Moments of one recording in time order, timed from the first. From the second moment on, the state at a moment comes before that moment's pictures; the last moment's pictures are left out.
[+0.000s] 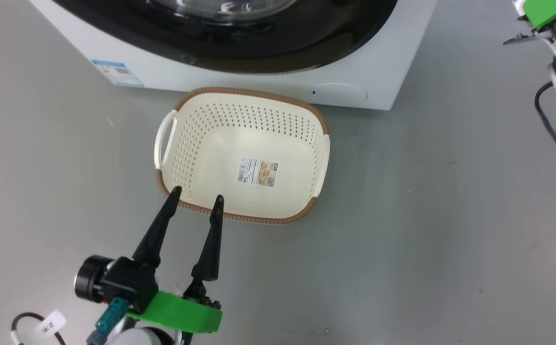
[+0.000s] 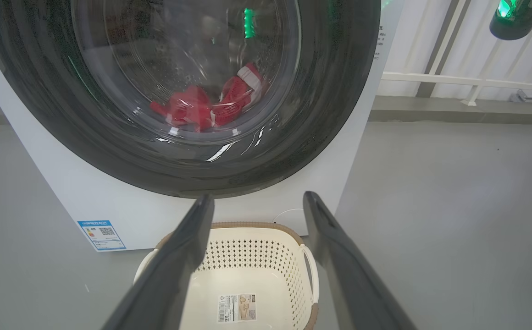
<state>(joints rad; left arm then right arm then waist) -0.22 0.04 -0.21 0.12 -0.16 -0.04 -0.25 -1.12 -0.41 0.49 0.50 1.46 0.13 0.05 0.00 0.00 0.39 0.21</state>
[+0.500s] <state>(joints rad) -0.29 0.04 -0.26 0.11 -0.21 -0.03 -0.25 -1.29 -0.39 0.47 0.67 1.67 0.13 0.41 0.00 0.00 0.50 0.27</state>
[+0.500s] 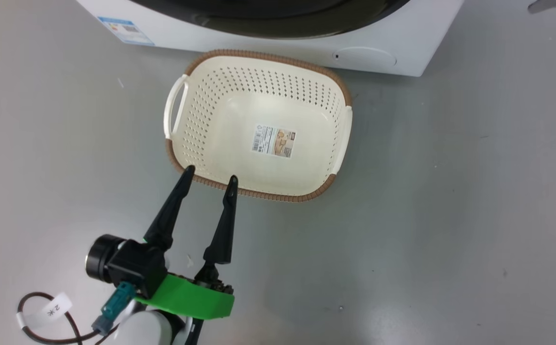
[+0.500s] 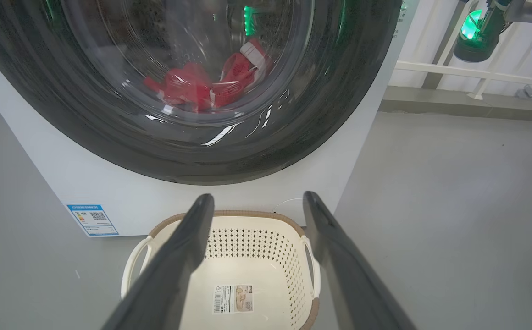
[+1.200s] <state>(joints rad) -0.35 0.04 -0.32 0.10 -0.25 0.00 -0.25 -1.40 -0.35 0.43 0.80 1.70 0.13 0.57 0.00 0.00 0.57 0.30</state>
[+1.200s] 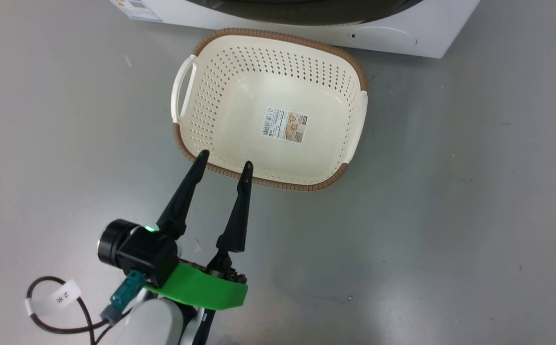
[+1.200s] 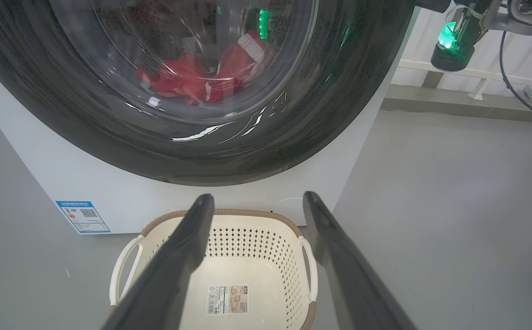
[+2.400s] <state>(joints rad) -0.19 0.04 -0.33 0.13 -0.25 0.01 -0.25 -0.96 -0.28 0.47 0.56 1.65 0.12 0.69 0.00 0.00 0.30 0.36</state>
